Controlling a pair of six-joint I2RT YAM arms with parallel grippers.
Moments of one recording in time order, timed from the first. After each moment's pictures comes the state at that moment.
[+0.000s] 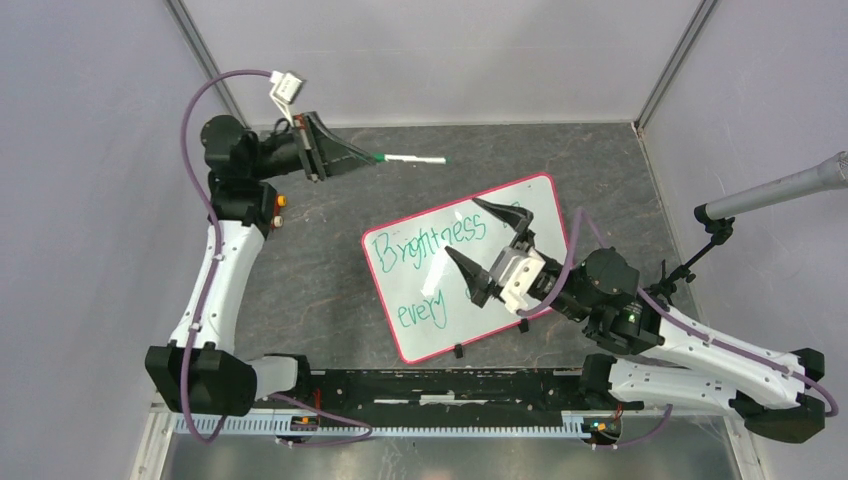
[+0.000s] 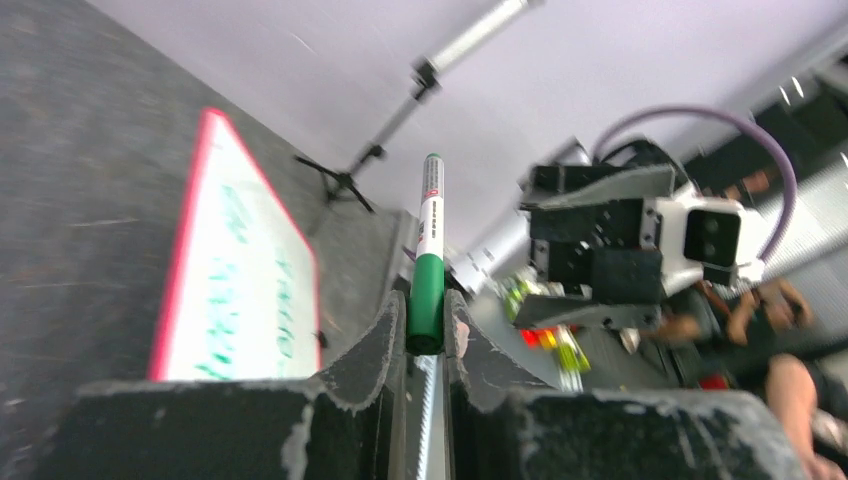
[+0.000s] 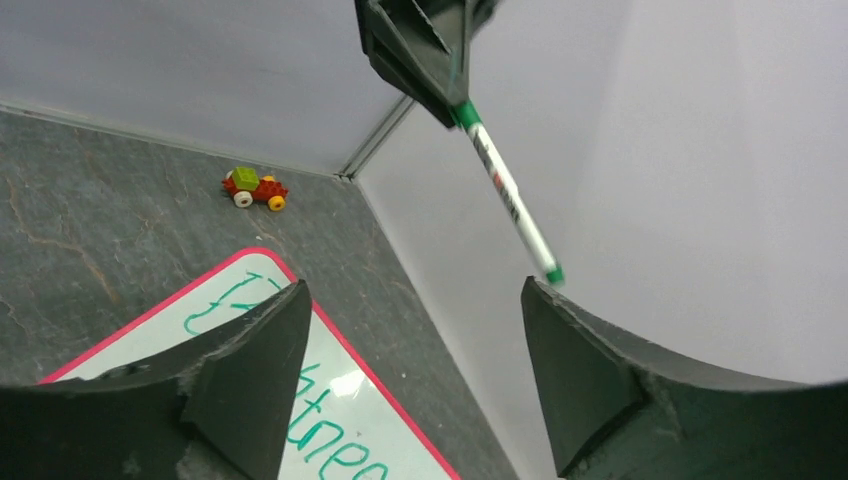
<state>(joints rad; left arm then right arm) -0.11 1.24 1.27 0.26 1.26 -0.95 1.19 0.82 0.92 0.11 0.12 -0.73</state>
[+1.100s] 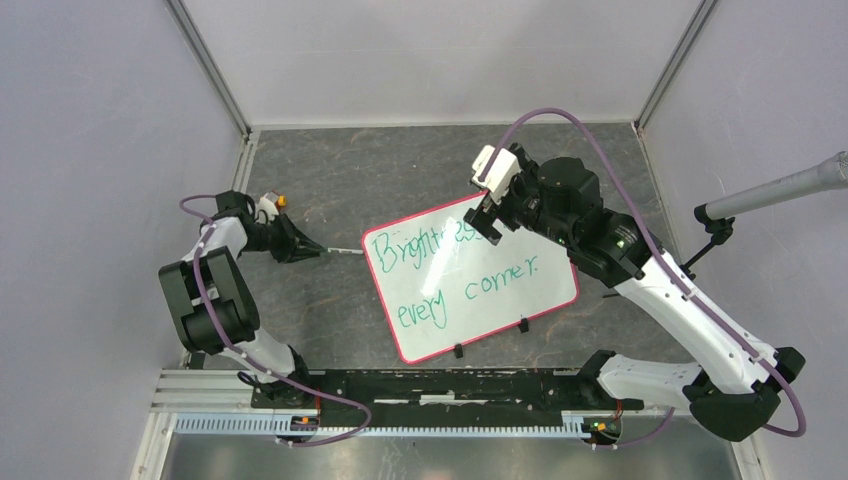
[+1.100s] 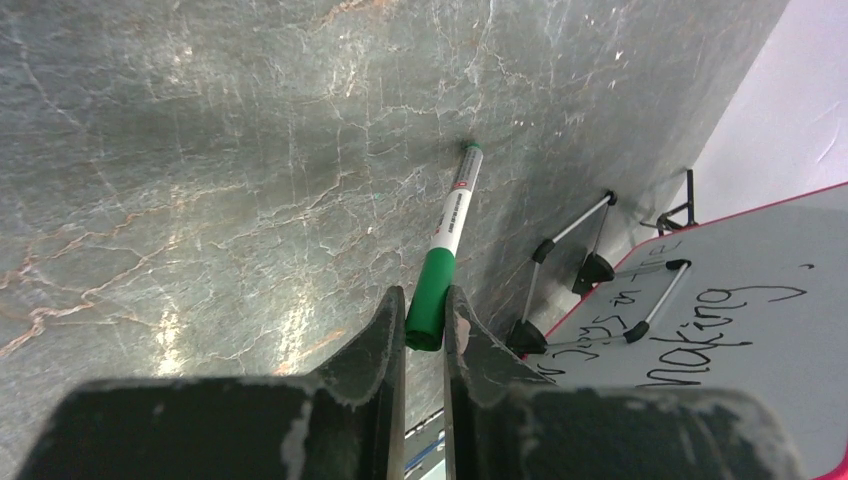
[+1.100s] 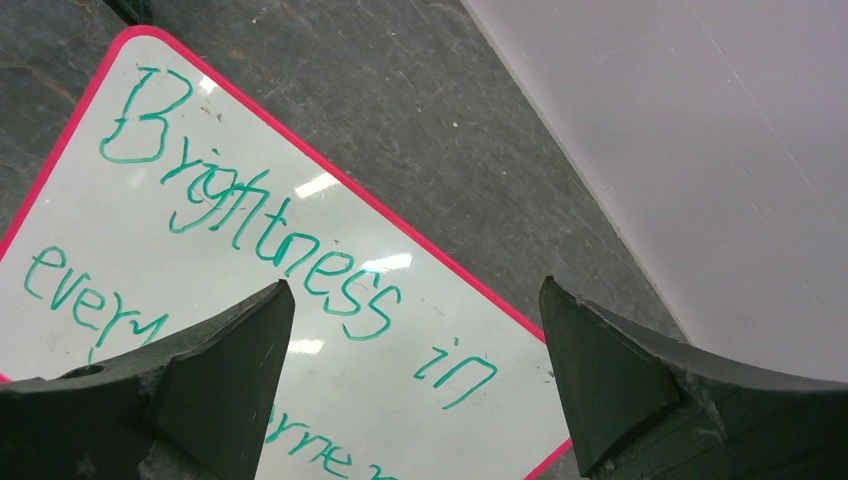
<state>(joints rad) 0.37 1.62 0.96 -0.67 0.74 -0.19 0.76 1.12 1.36 -0.56 -0.01 -0.43</state>
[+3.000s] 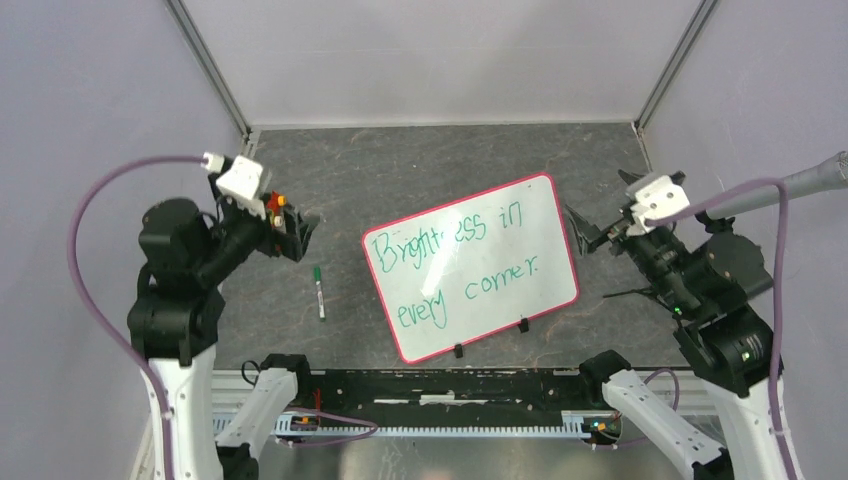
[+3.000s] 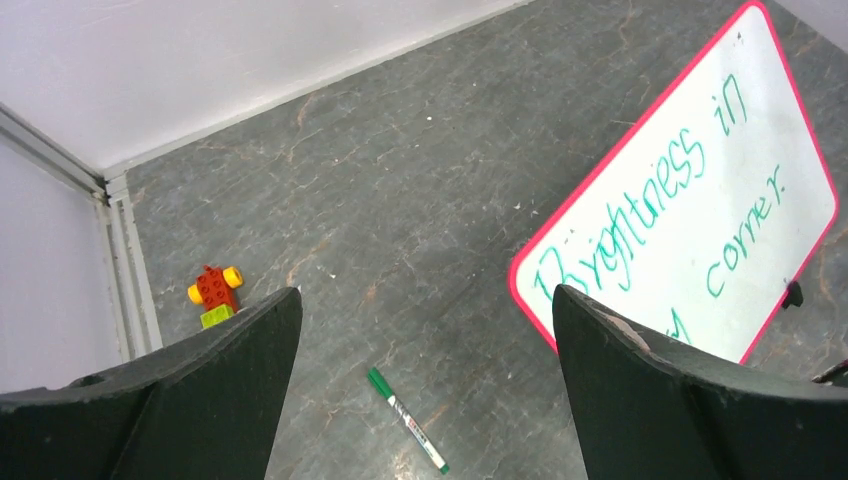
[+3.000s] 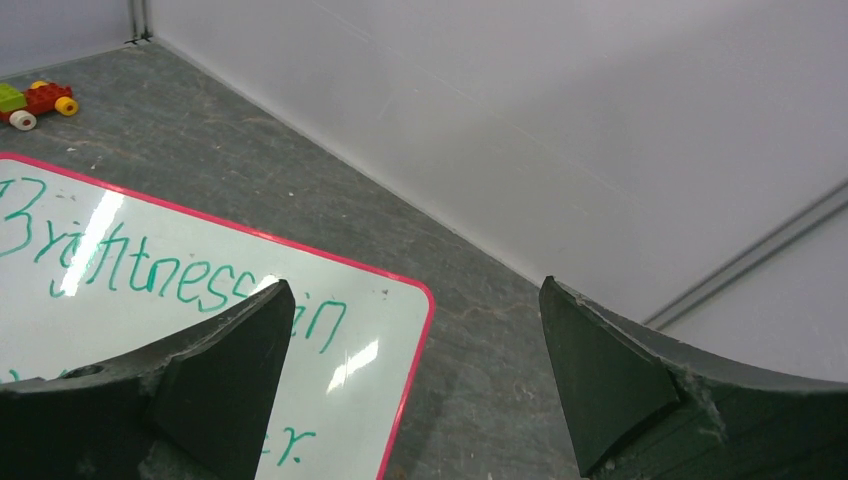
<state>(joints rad) -0.03 0.84 1.48 -0.91 0.39 0.18 0.45 0.68 1.29 -0.56 -0.05 -0.37</state>
